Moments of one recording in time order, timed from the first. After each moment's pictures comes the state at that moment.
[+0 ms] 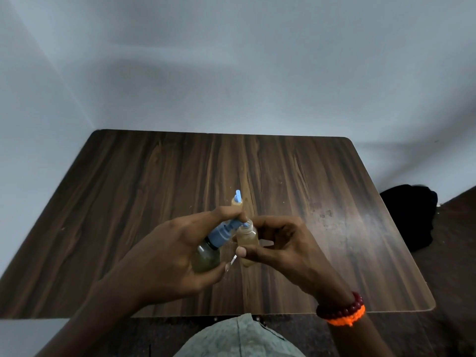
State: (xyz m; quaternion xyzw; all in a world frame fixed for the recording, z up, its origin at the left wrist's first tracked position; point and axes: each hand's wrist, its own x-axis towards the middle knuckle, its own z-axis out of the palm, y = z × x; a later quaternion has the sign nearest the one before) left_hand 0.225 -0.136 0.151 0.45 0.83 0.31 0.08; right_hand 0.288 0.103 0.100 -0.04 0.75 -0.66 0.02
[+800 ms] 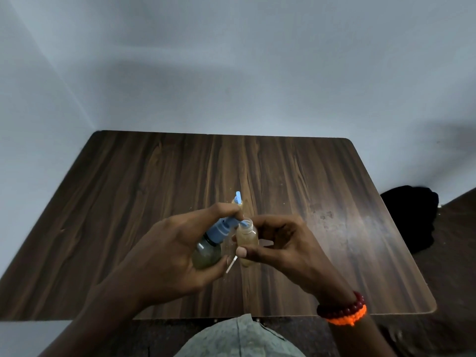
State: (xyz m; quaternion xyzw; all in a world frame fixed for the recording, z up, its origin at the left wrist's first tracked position) left_hand 0.223 -0.134 0.151 0.45 0.83 0.33 0.03; right_hand 0.284 0.104 0.102 -0.05 0.75 -0.66 0.03
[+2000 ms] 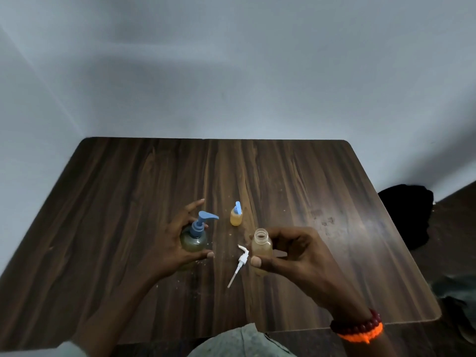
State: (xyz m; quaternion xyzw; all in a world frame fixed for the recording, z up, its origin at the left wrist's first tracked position) left_hand 0.128 -0.146 0.021 0.28 0.83 0.47 0.13; right_hand 0.271 0.119 0.093 0.01 0.75 -0.66 0.02
